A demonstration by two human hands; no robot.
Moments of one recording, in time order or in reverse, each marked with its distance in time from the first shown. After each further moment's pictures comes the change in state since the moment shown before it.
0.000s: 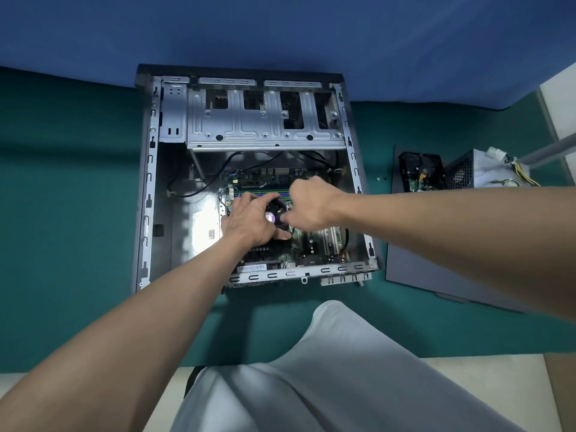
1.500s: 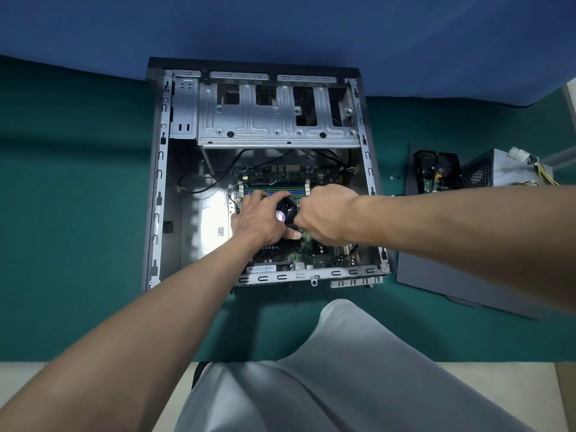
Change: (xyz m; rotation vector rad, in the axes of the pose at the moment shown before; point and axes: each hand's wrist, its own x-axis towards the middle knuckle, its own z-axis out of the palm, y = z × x) left_hand 0.000 0.002 0.001 -0.006 0.002 -0.008; right_hand -0.008 0.001 -0.002 -0.804 -0.068 -0.396
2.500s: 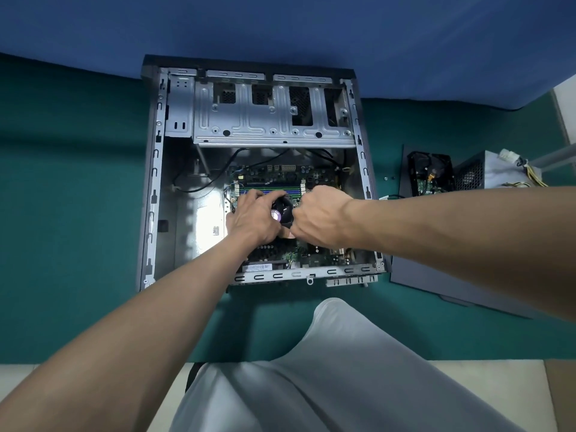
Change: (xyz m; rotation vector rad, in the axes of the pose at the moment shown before) left_hand 0.002 -0.002 0.001 -0.006 0.022 0.003; right_hand 0.003 -0.003 0.010 -0.192 0.114 -0.167
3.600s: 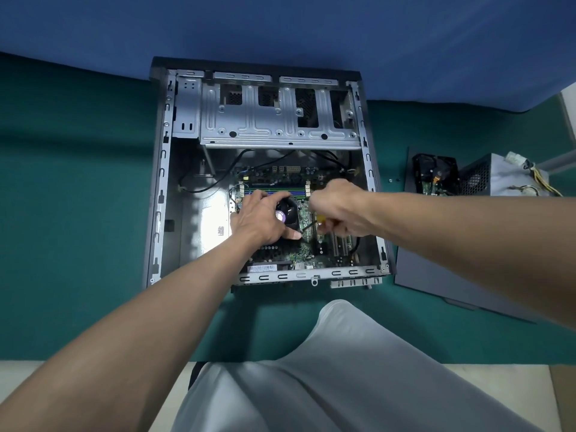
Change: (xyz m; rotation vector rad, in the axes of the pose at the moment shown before) left_hand -0.001 -0.001 -0.003 -0.025 -0.033 0.015; right_hand 0.005 0.014 0.002 1.655 -0.122 1.043
